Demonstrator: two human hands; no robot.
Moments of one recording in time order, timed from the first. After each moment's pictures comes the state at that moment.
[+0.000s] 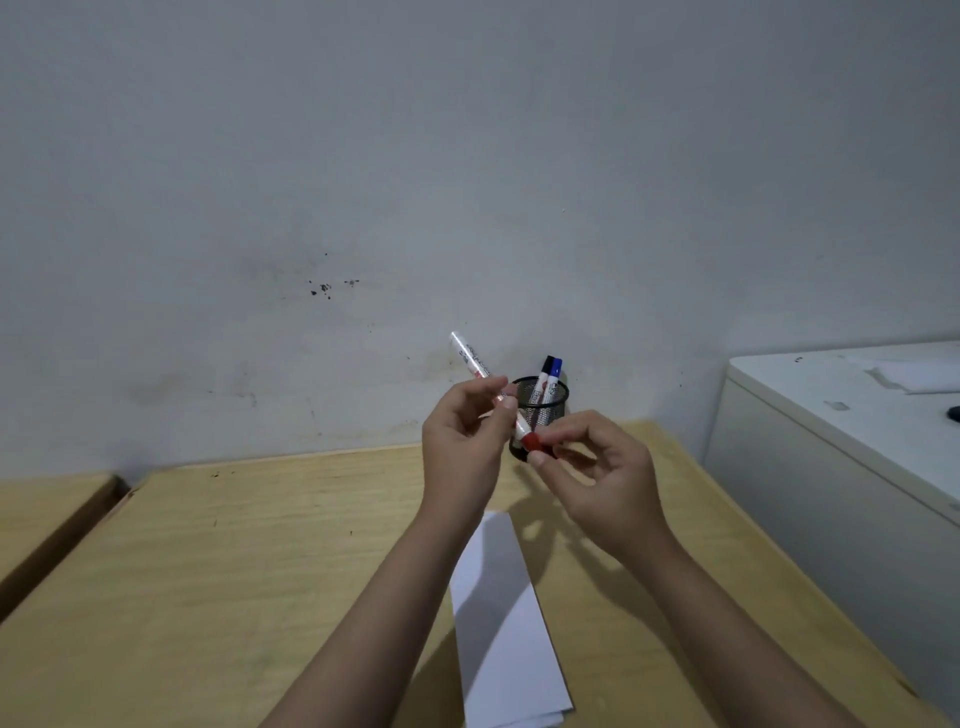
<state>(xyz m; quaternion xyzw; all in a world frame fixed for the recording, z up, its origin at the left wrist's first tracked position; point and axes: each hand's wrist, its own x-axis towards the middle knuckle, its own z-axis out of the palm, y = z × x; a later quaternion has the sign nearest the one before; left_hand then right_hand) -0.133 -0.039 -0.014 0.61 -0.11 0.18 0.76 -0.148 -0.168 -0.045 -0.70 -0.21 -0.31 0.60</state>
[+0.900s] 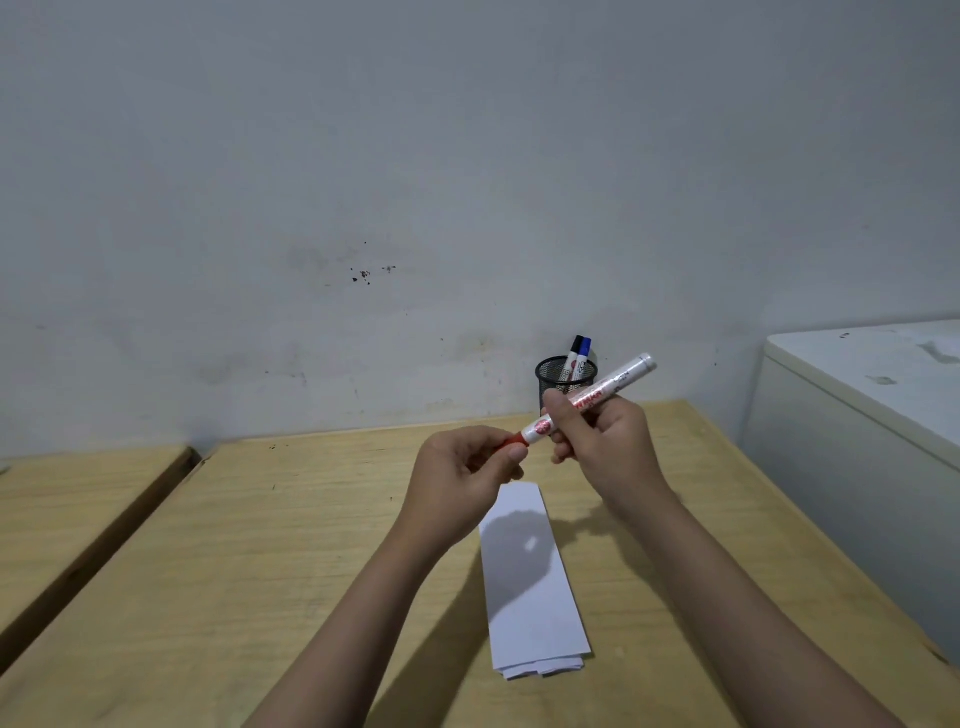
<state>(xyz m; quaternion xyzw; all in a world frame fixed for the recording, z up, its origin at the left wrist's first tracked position) -0.181 0.002 -0.034 0.79 -0.16 0.18 0.56 -0.157 -0.151 -0.031 -0.66 -0.12 -0.17 0.72</state>
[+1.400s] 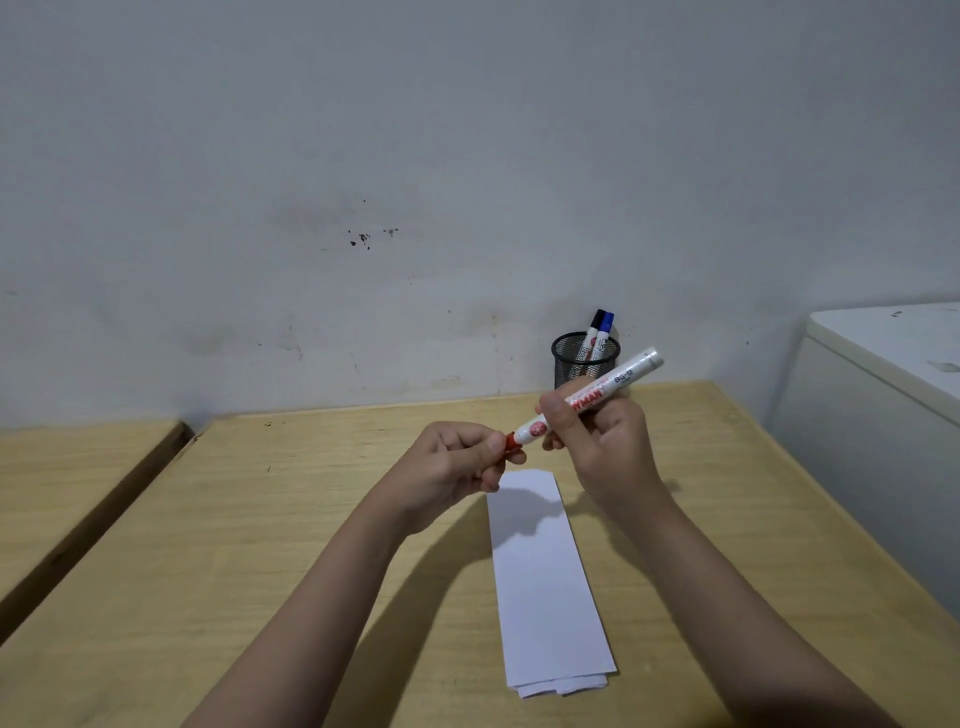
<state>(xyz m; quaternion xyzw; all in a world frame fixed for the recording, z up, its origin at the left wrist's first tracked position) -0.136 0.040 -0.053 0.69 -0.18 -0.12 0.69 -0.137 -0.130 -0.050 -0.64 -0.23 -0.18 0.71</state>
